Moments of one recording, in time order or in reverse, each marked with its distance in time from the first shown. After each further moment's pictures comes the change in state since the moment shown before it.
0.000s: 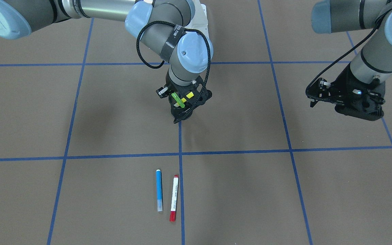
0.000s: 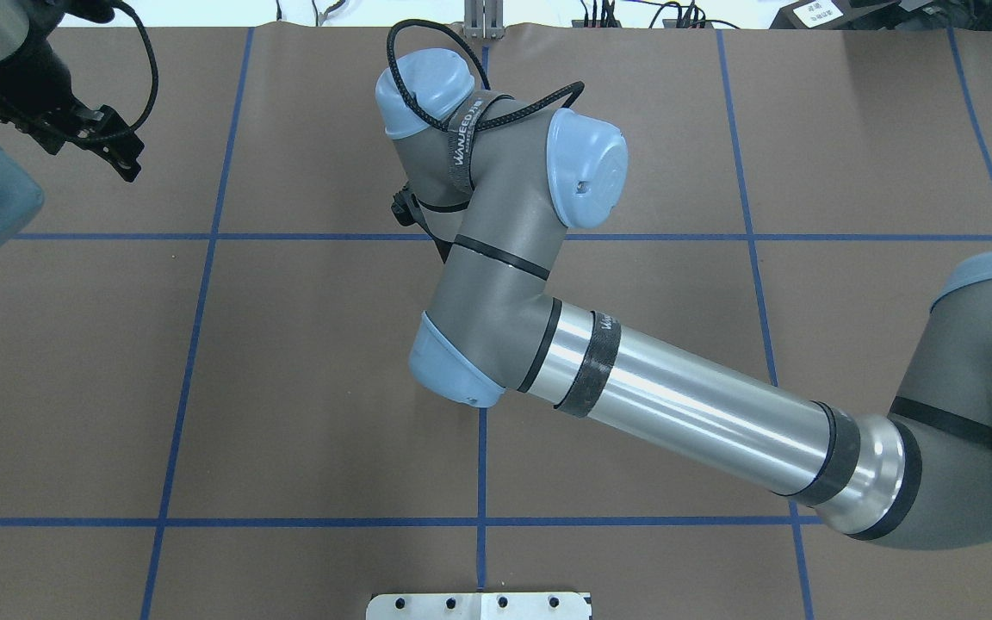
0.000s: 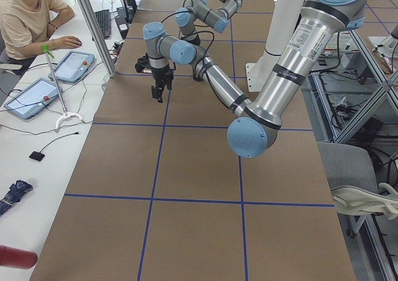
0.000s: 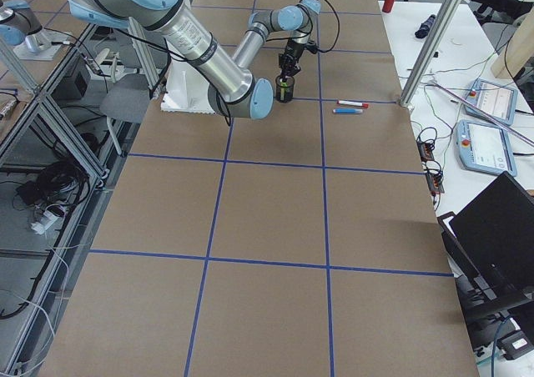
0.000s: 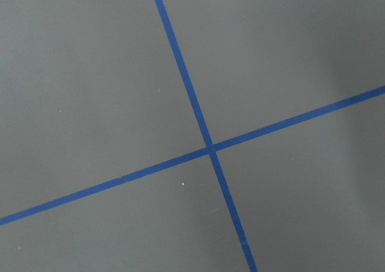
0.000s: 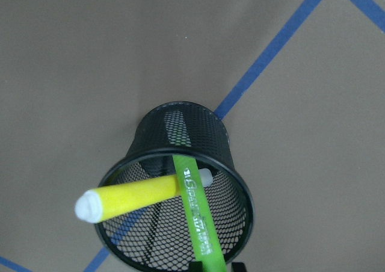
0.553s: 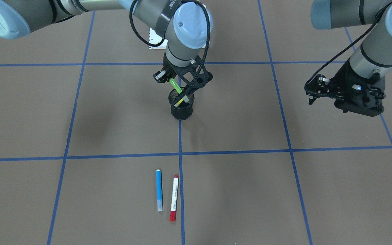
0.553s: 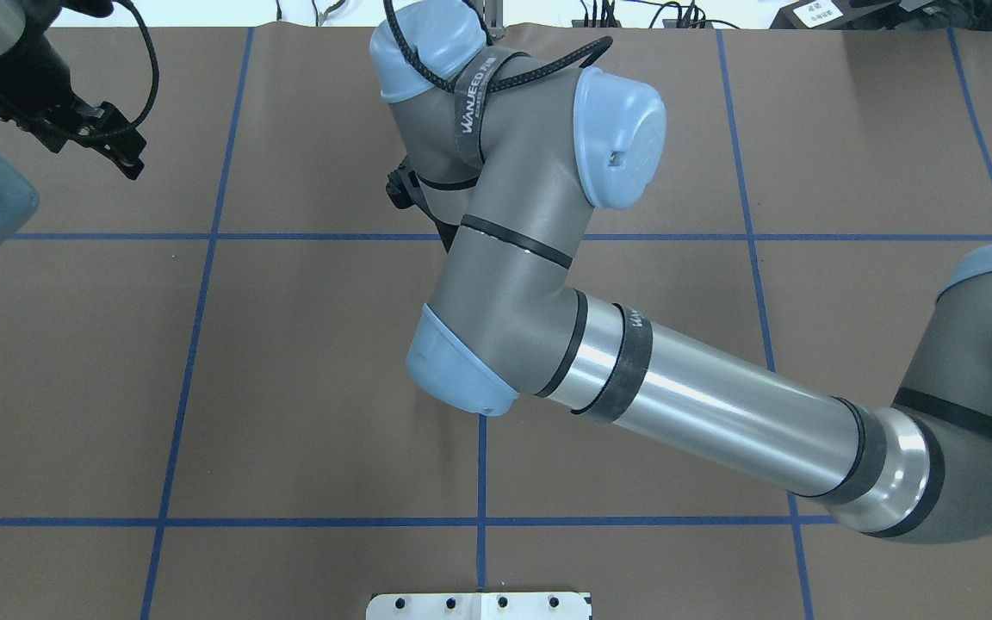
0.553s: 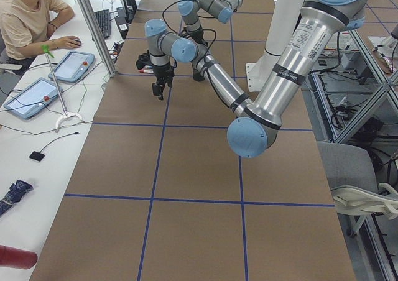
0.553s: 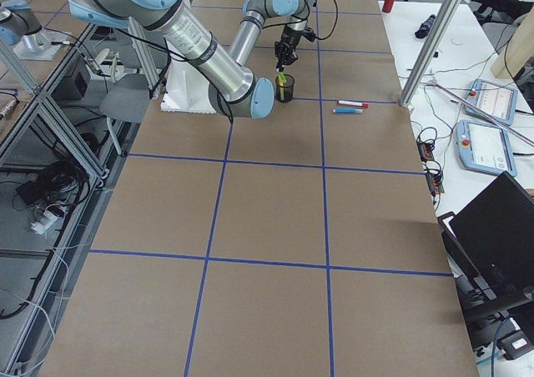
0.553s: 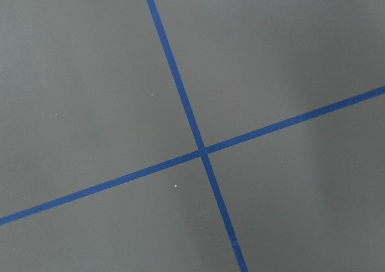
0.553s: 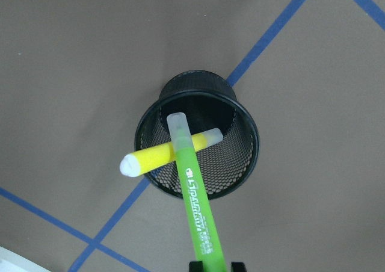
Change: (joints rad) left arm 0.000 0.000 -0.025 0.000 -0.011 -0.017; right arm 0.028 0.005 0.161 -0.150 0.006 -0.018
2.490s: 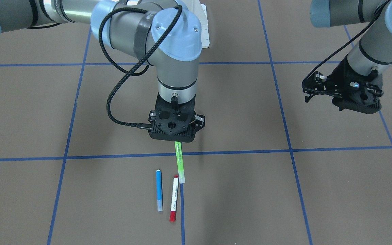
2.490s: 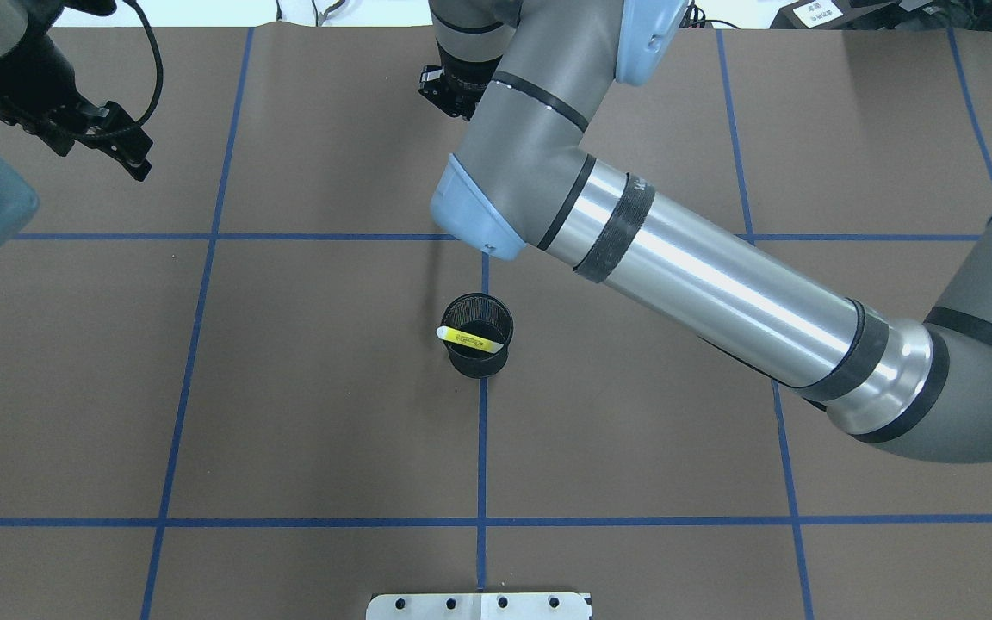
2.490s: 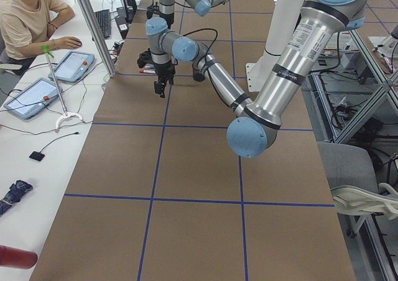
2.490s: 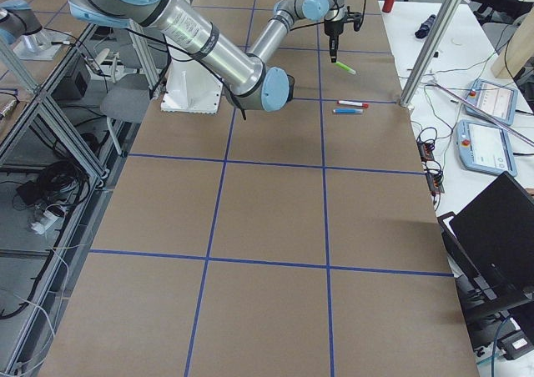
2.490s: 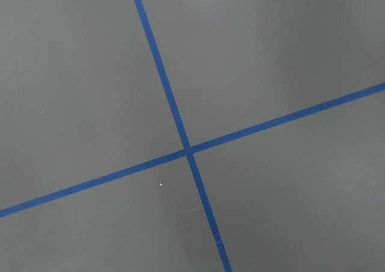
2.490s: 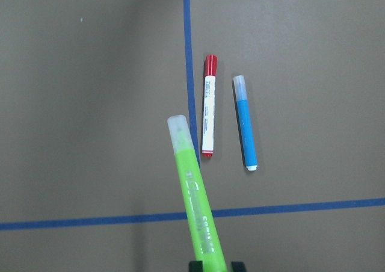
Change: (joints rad) left arm 0.003 -0.002 -0.007 -0.005 -0.020 -0.025; right arm 0.128 0.067 -0.294 0.579 -0.290 0.904
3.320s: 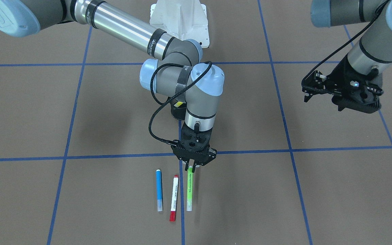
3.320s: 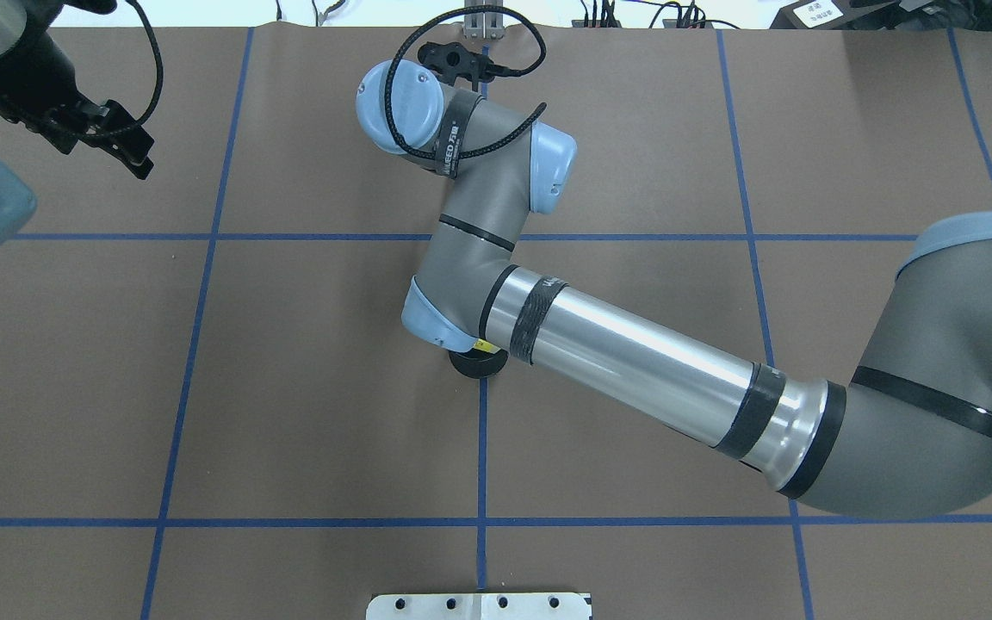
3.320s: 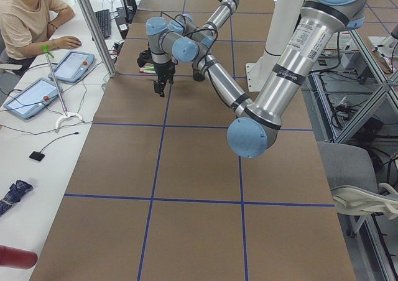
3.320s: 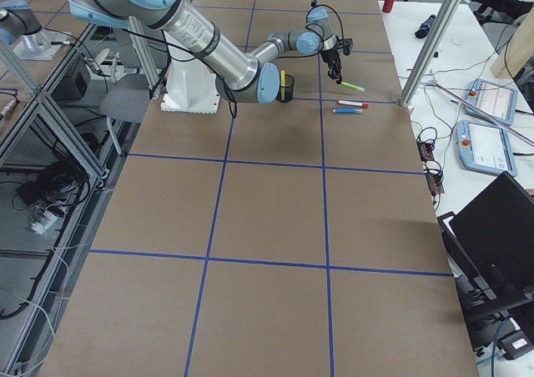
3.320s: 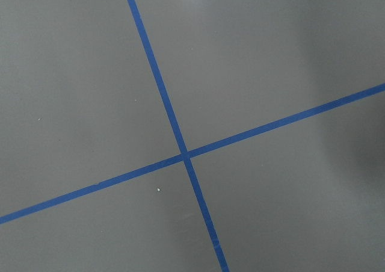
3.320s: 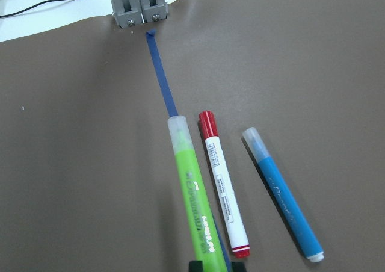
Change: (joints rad) left arm -0.001 0.005 -0.002 -0.022 -0.007 0.004; right arm -0.142 0.064 -0.386 0.398 -0.340 0.196
